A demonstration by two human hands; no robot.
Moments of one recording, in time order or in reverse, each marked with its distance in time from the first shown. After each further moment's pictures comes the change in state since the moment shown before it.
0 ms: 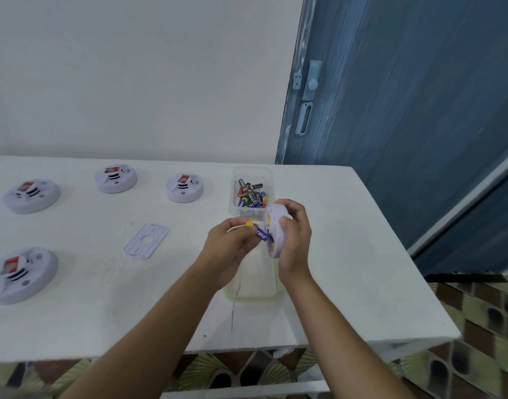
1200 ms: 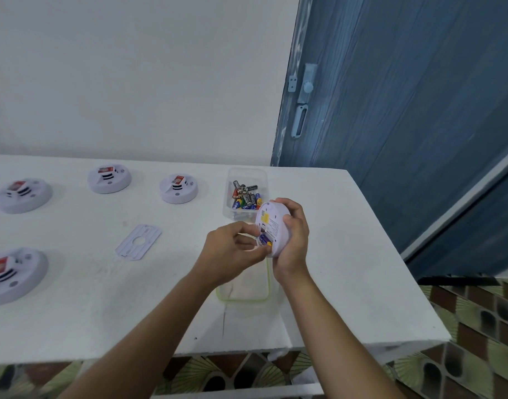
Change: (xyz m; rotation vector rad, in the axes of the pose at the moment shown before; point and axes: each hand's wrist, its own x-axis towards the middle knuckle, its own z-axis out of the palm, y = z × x) left_hand -0.002 -0.010 -0.004 0.855 -0.047 0.321; right_hand 0.005 -0.008 -0.004 0.203 -0.041 0.056
